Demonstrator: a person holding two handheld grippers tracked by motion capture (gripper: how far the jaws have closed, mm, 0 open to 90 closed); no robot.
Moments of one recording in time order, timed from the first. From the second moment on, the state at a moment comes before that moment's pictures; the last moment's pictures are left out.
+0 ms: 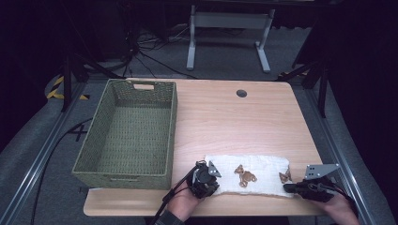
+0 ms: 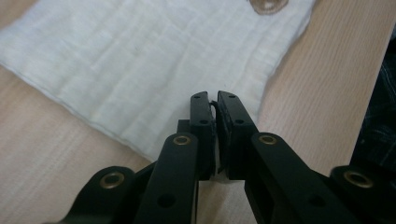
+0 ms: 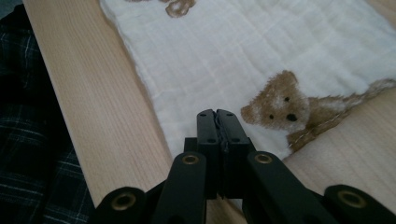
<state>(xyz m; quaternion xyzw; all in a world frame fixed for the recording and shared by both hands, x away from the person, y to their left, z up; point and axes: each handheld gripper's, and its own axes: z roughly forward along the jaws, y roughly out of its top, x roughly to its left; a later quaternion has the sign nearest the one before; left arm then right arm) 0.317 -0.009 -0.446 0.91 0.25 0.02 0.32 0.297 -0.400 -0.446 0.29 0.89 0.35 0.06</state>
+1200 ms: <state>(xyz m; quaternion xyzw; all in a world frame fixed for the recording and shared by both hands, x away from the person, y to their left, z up) 0.399 -0.011 -0.444 0.89 0.34 0.10 0.28 0.384 -0.410 -0.448 0.36 0.87 0.33 0.11</state>
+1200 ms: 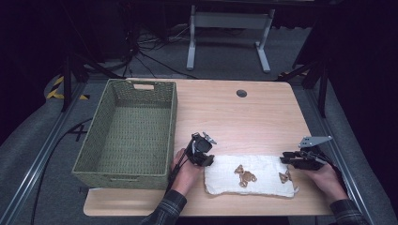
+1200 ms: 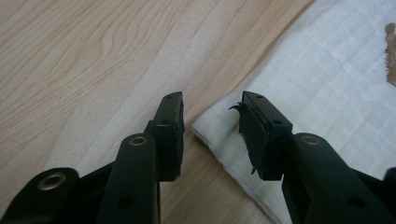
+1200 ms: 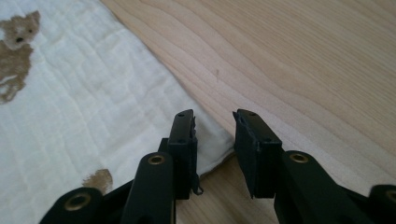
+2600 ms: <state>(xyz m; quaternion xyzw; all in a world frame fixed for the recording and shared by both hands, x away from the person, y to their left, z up) 0.373 -0.001 -0.409 0.86 0.31 0.14 0.37 0.373 -0.426 -0.412 0.34 0.84 0.39 0.18</state>
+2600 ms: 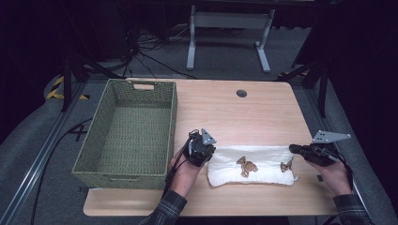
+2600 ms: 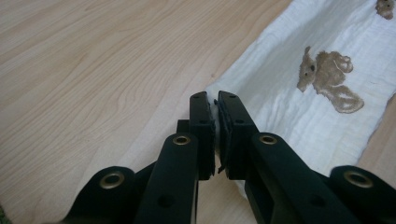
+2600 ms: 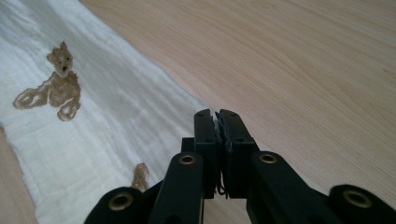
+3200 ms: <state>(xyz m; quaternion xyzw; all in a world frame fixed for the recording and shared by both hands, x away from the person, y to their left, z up) 0.360 -0.002 -0.410 0.86 0.30 0.15 0.38 0.360 -0.423 -0.405 0.33 0.83 0.40 0.20</state>
